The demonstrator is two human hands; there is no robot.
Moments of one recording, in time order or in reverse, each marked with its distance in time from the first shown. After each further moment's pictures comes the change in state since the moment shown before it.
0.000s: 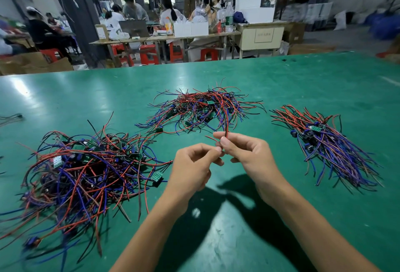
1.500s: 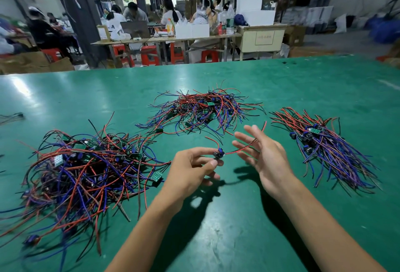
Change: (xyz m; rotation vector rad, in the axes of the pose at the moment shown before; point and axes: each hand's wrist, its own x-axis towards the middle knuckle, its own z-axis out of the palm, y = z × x) left_hand 0.006 -0.012 -0.011 0.067 -0.102 -0.037; right_hand 0.015 0.002 -0.021 0.362 0.246 0.237
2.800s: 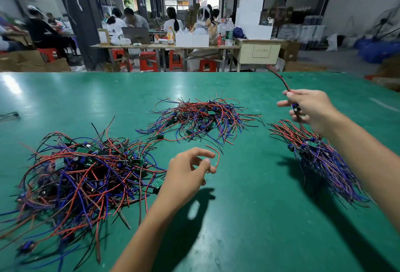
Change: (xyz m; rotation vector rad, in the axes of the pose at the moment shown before) left_hand 0.006 0.001 -0.014 0.263 0.113 0.194; right_hand 0.090 -0.132 -0.037 -0.581 0.208 -0.151
